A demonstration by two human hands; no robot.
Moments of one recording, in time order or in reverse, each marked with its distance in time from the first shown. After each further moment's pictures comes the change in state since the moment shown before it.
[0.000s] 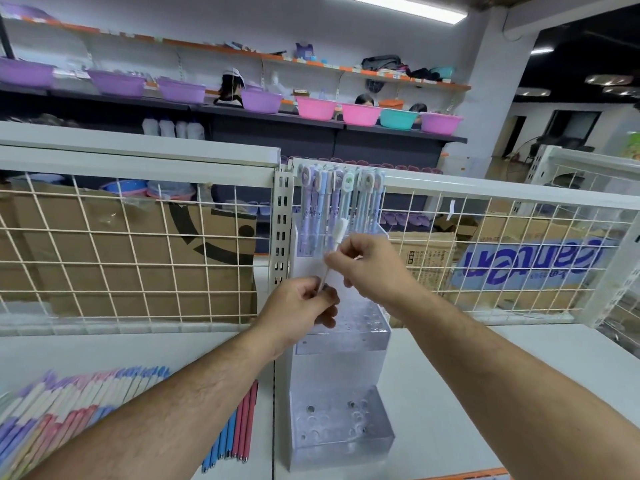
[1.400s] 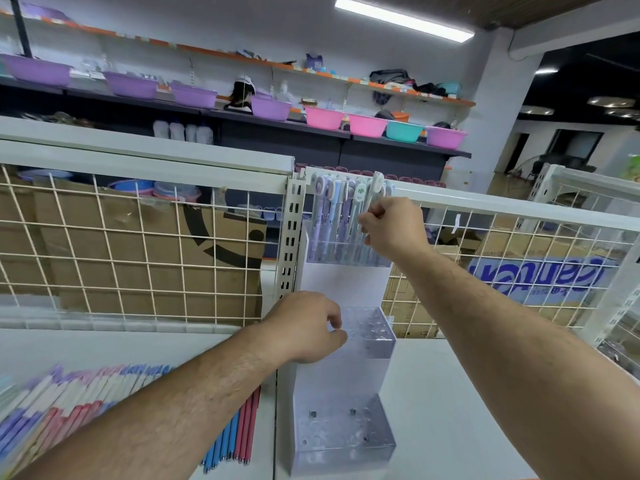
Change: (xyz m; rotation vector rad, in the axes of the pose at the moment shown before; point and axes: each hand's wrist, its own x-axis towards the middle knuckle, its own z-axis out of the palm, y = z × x) left_hand -0.004 0.008 -0.010 1.108 -0.167 0.187; right_hand 0.060 -0.021 -0.022 -0.274 0.297 0.008
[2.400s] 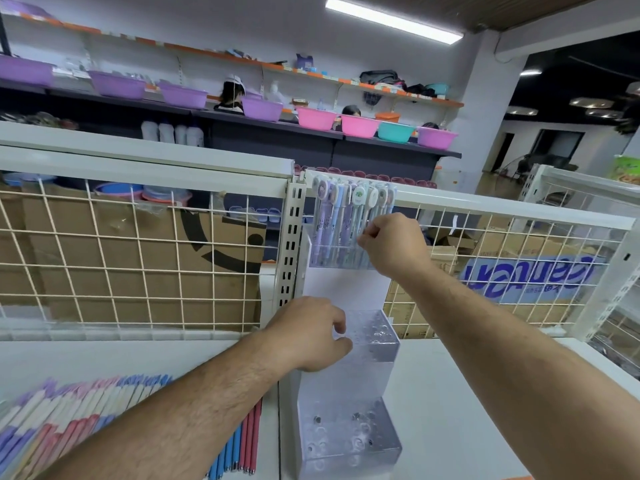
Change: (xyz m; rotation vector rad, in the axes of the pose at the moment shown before) left_hand 0.000 -0.002 -0.003 0.044 -0.041 0.032; right_hand -0.015 0.003 0.005 -0.198 -0.051 0.006
